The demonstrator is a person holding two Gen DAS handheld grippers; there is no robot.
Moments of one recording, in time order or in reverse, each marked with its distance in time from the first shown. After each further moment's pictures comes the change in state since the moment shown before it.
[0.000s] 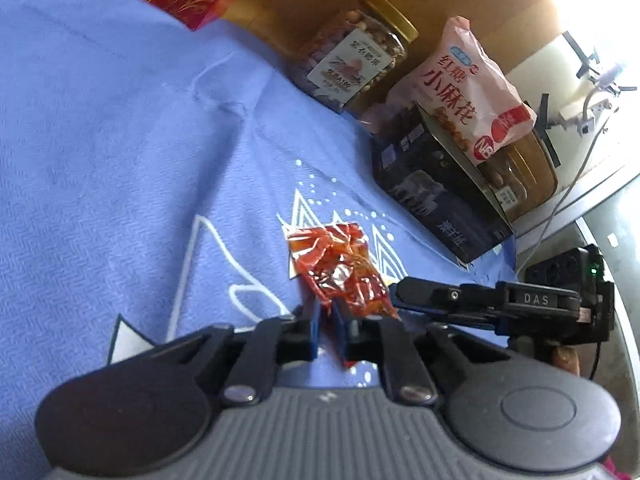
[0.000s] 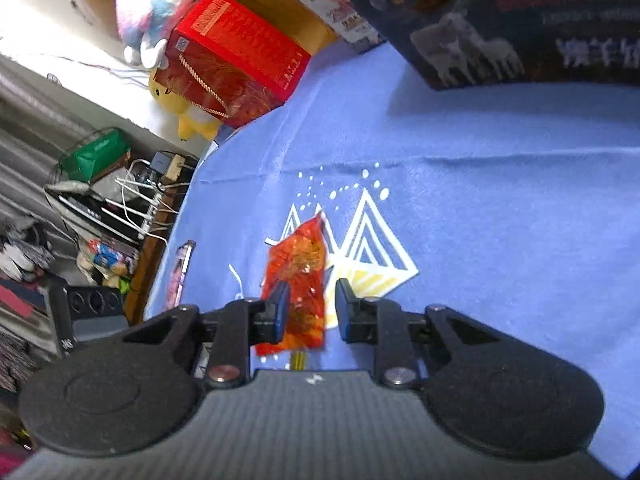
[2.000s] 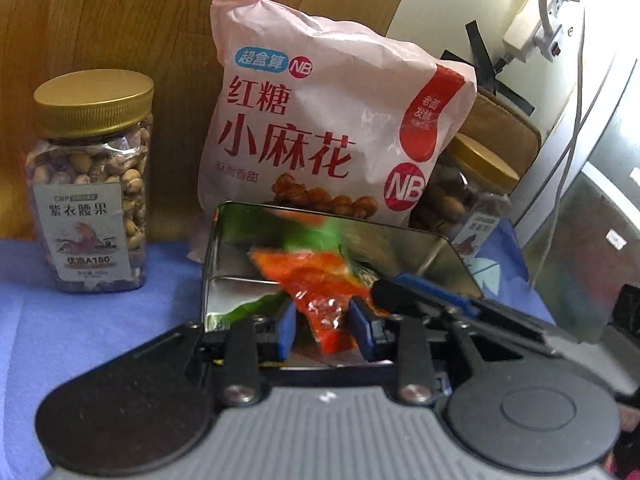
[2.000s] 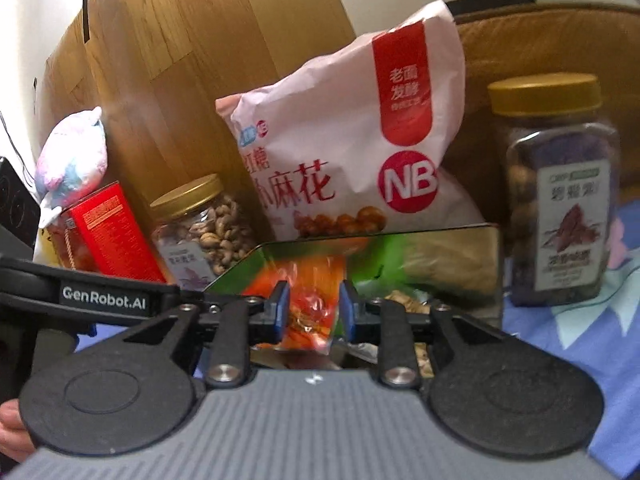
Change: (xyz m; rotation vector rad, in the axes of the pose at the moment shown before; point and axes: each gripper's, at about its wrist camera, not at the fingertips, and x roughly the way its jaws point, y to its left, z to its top) left arm 0.165 -0.179 0.119 0.467 -0.026 0.058; right arm -0.067 -0.011 0.071 -0.332 -0.694 -0.464
